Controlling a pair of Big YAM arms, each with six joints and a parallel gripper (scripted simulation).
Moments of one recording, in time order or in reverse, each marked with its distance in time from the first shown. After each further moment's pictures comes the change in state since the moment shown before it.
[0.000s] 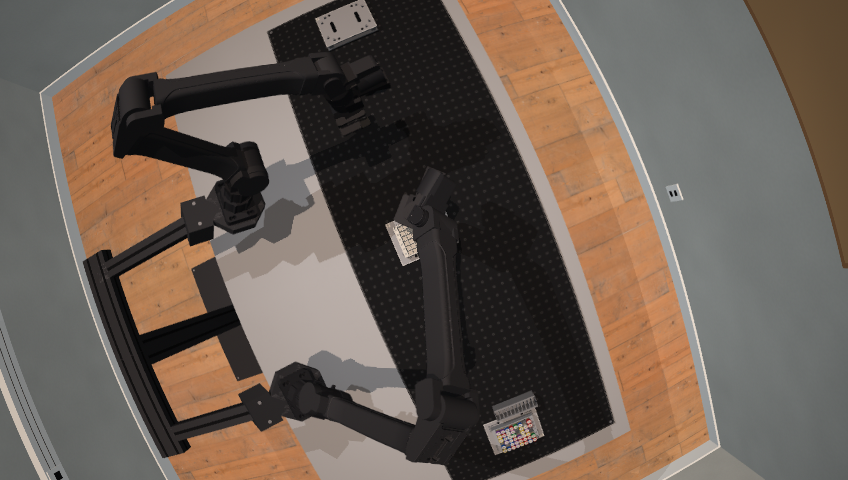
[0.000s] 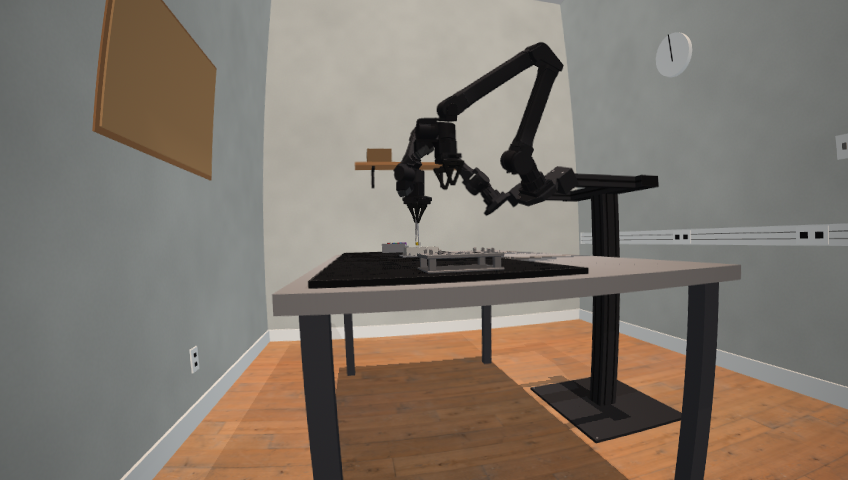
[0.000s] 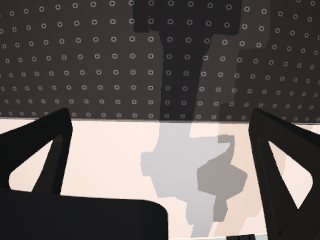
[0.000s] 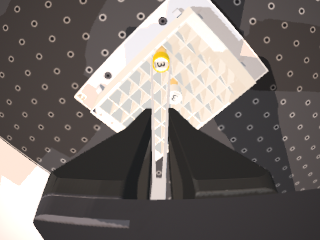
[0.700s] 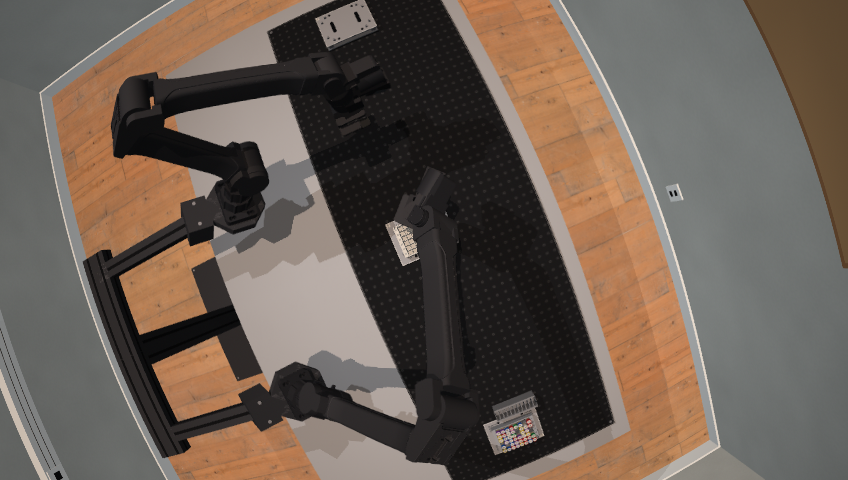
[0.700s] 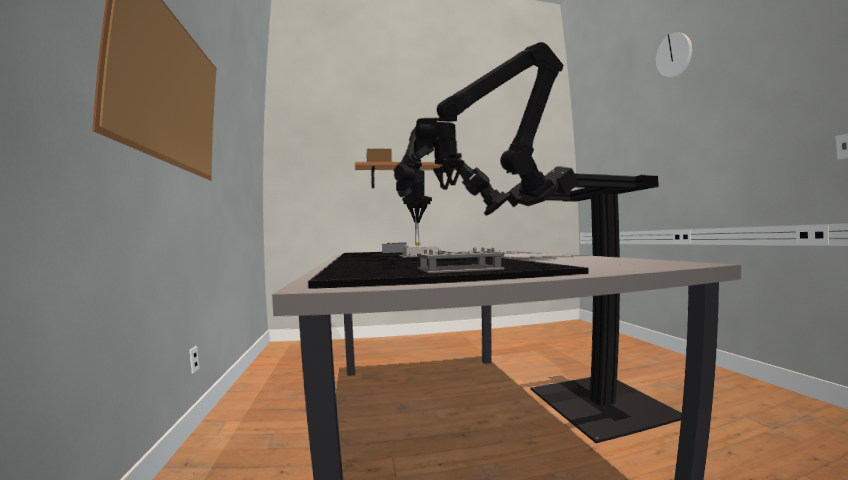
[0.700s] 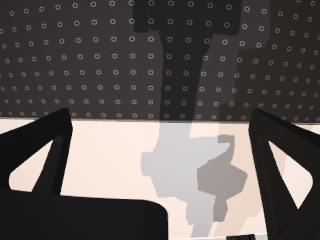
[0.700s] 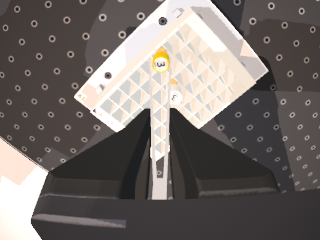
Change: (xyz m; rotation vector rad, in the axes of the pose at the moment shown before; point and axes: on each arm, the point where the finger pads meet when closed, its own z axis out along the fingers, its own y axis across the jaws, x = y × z) left arm 0.000 0.000 0.000 0.000 0.000 0.000; right arm 0.000 0.000 0.000 0.000 0.000 0.000
